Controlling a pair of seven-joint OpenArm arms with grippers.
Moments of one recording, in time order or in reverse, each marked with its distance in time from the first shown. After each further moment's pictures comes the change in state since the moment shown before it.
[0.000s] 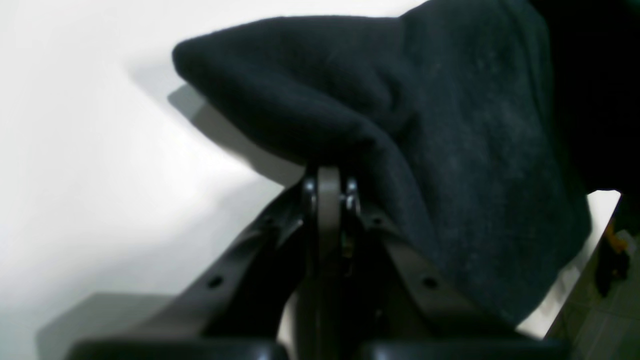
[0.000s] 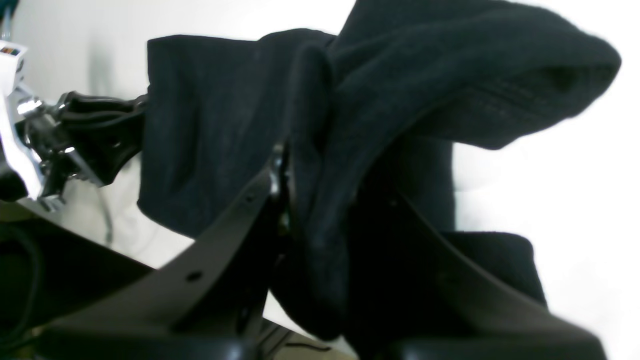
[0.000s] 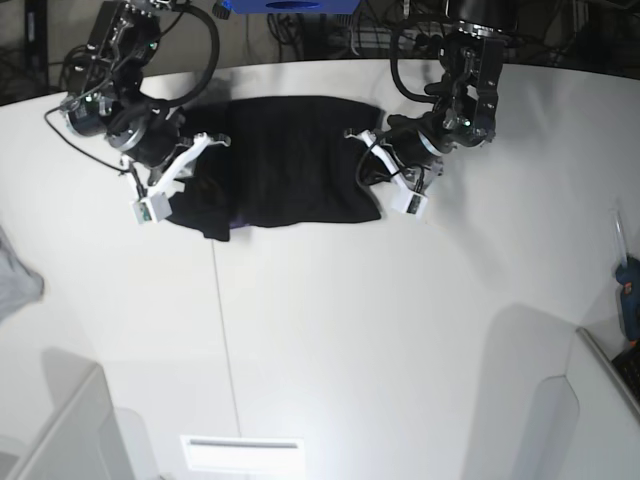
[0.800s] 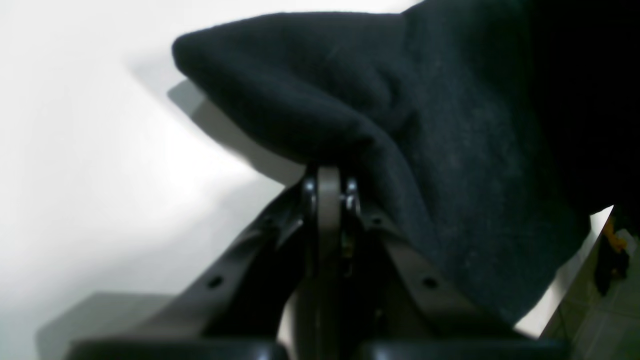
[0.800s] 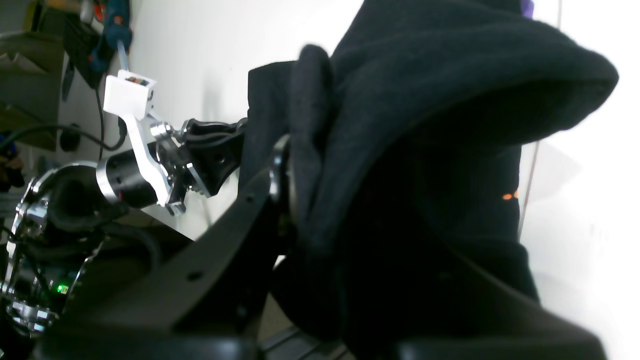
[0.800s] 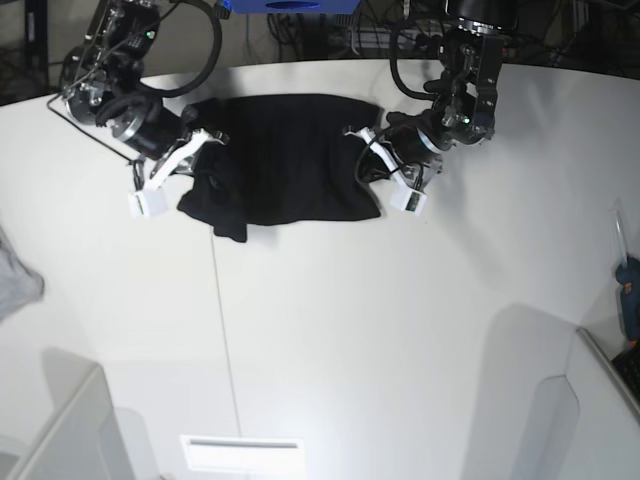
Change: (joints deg) left arm 0.5 0.0 0.4 0.5 0.0 0.0 0.0; right arm -2.1 -0.2 0.4 -0.1 14.0 -3.6 0.4
